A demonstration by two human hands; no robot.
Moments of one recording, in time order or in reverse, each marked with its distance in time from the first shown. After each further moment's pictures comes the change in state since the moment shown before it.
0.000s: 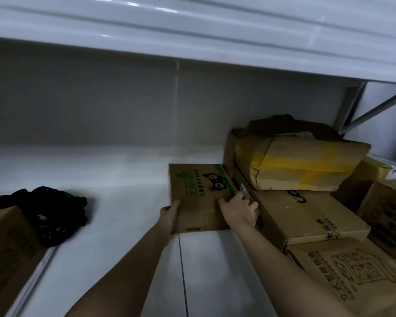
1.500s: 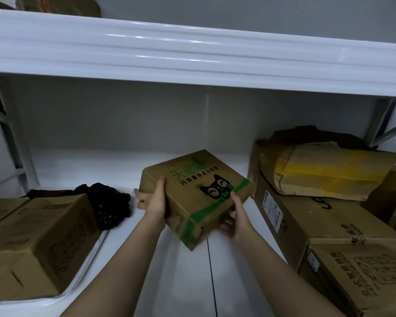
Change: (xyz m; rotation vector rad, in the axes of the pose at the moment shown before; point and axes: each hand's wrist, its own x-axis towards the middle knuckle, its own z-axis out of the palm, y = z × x) left_hand -0.103 0.052 -0.071 -0.327 0.489 0.251; right_hand -0.068 -0.025 0.021 1.399 -0.592 0.290
